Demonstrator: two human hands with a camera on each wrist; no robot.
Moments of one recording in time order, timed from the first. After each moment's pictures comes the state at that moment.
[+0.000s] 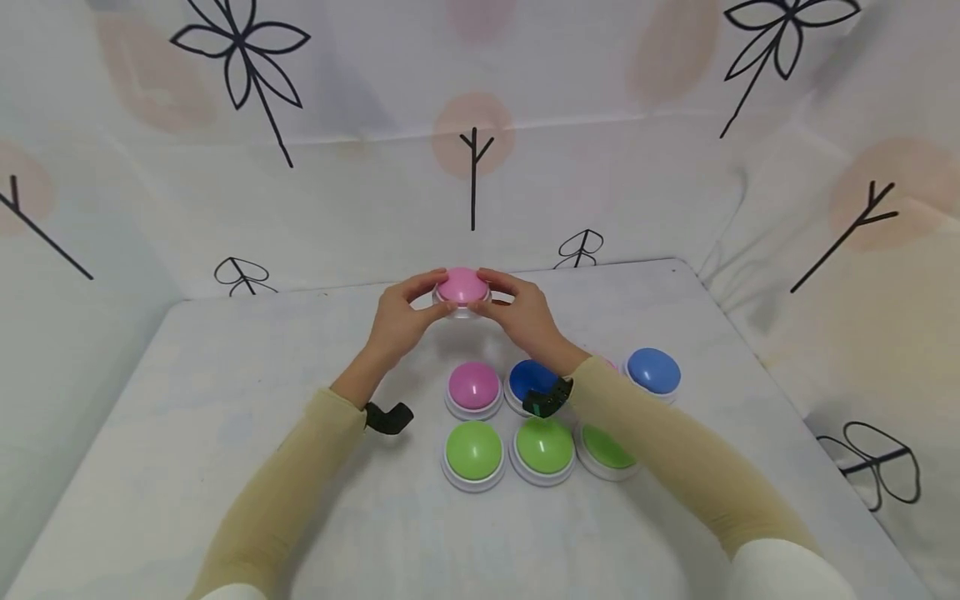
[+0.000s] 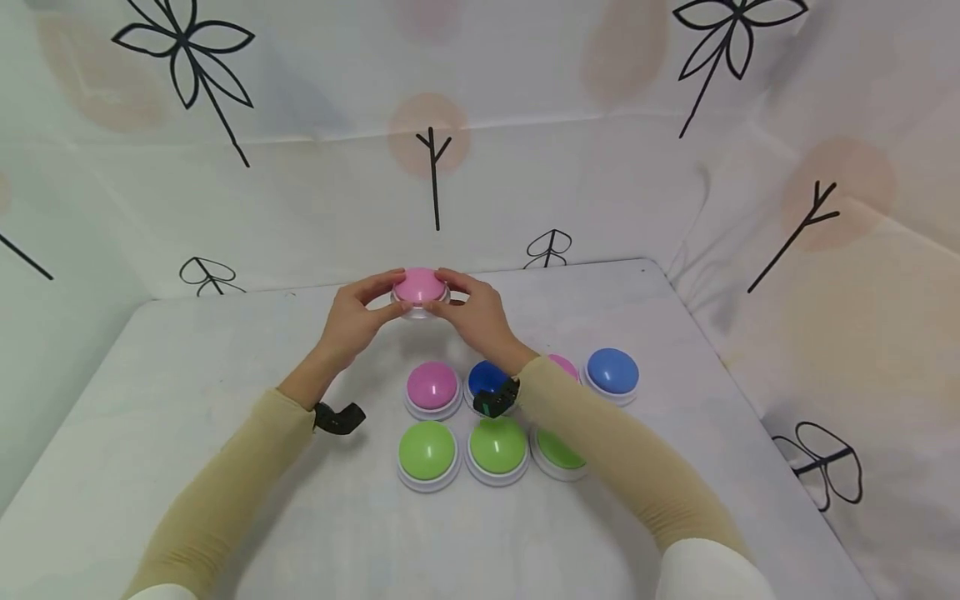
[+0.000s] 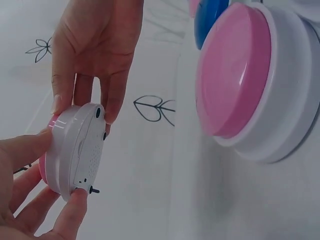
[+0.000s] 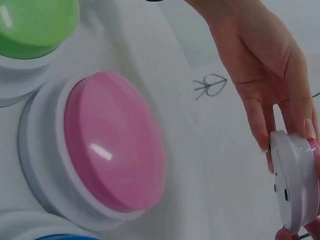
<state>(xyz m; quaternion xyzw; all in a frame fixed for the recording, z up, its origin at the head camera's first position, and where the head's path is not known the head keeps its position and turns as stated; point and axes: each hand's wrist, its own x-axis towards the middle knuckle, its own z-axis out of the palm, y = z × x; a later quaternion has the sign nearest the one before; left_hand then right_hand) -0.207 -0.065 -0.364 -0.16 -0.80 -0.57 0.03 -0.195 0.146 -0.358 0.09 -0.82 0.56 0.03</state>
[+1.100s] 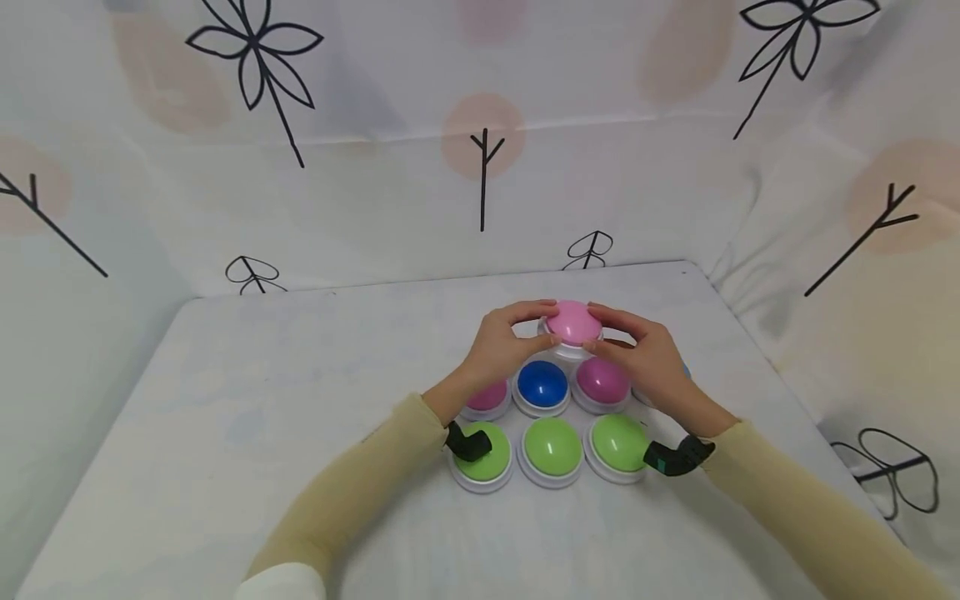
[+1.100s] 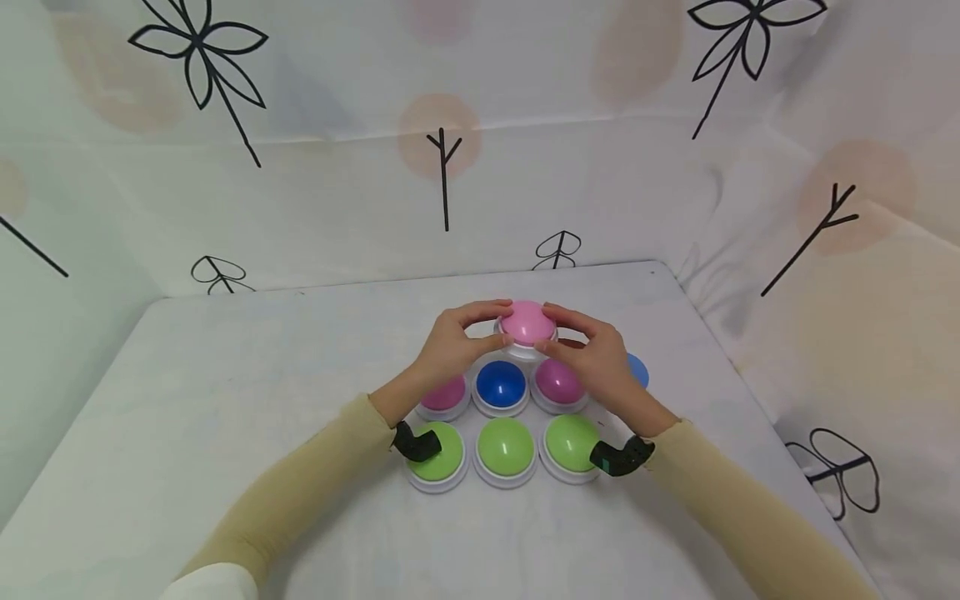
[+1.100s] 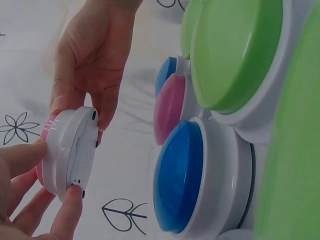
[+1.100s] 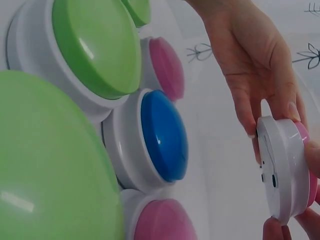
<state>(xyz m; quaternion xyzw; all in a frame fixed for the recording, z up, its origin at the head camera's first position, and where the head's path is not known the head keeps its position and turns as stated) -0.174 0.043 -0.375 -0.26 -0.77 -0.58 -0.04 -0.116 0.267 -0.355 0.08 -0.85 0.52 0.03</state>
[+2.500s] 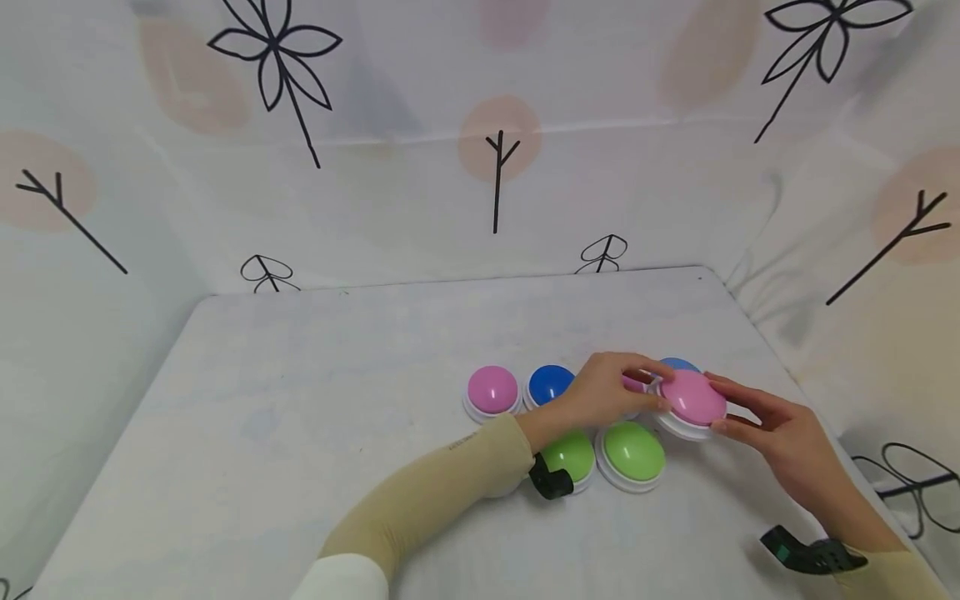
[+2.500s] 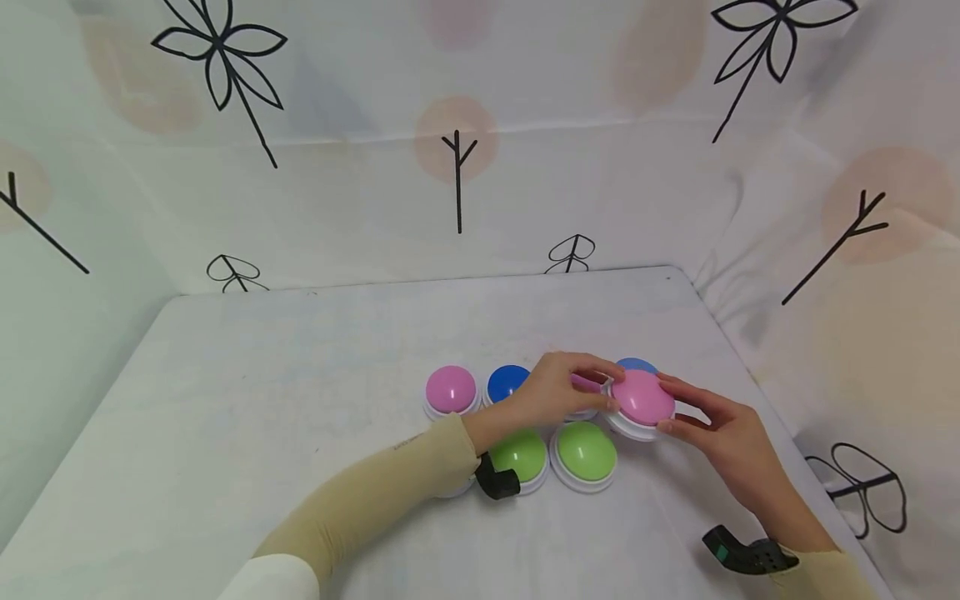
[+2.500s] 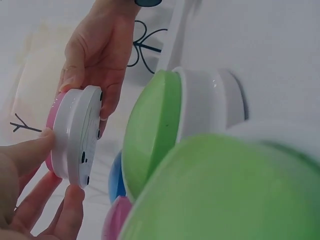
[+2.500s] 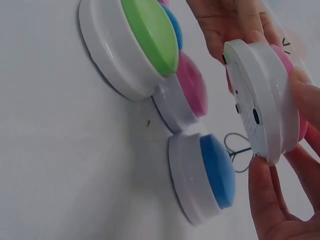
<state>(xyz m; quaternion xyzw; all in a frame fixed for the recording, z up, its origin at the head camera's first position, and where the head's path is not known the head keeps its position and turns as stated) -0.129 0.135 -0.381 -0.32 -0.78 -0.51 -0.17 -0.033 0.373 -0.388 0.00 -0.87 0.50 0.02</state>
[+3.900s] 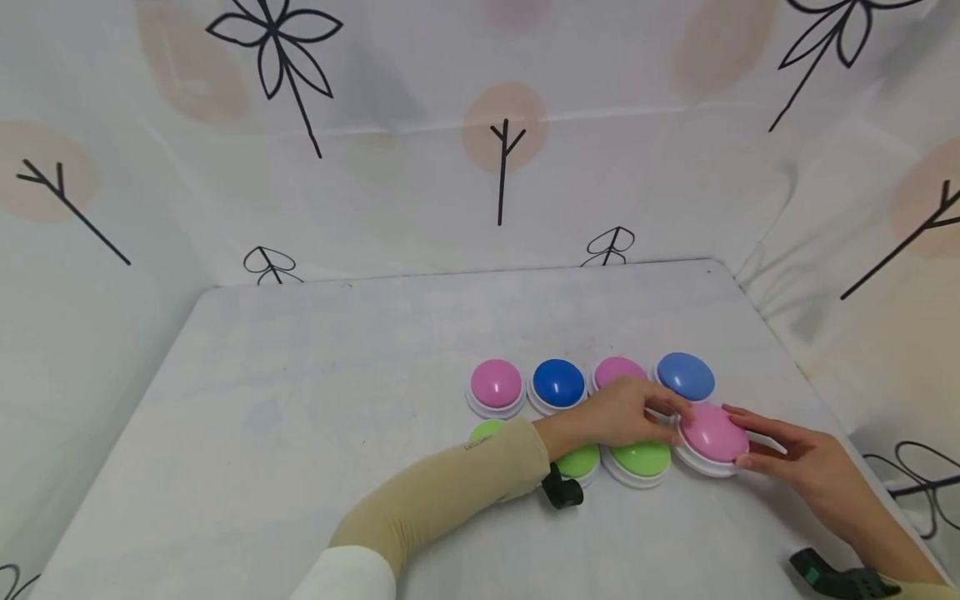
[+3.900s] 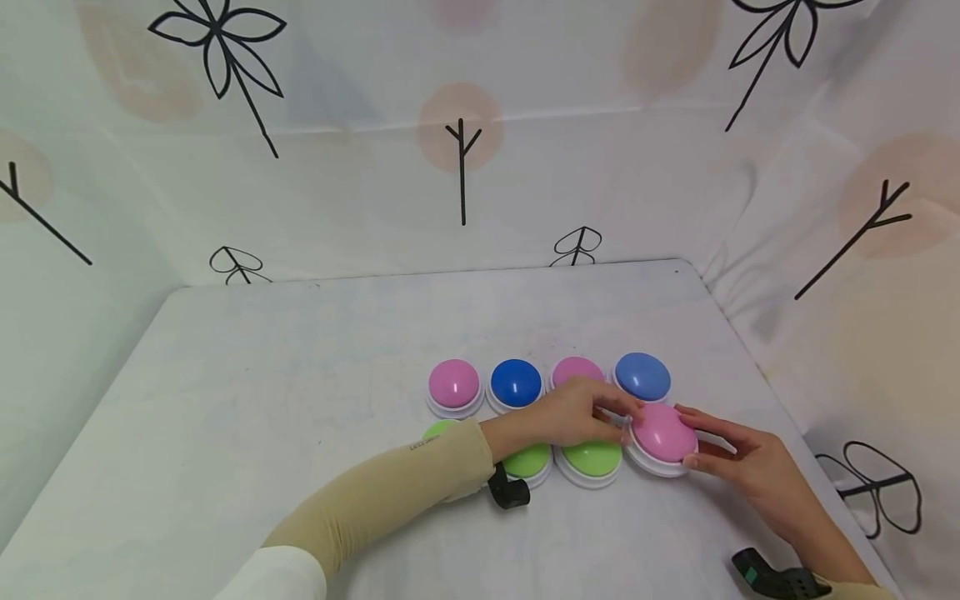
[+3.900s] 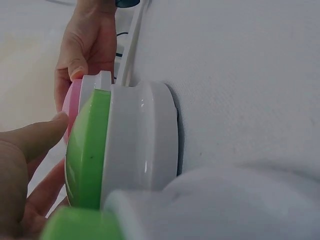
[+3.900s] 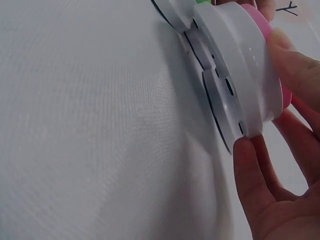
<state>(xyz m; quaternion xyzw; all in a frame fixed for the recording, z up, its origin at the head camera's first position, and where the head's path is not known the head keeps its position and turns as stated) -0.121 0.150 -0.403 -0.39 -0.77 -0.43 -0.27 -0.016 0.407 -0.422 -0.04 -0.87 0.48 -0.06</state>
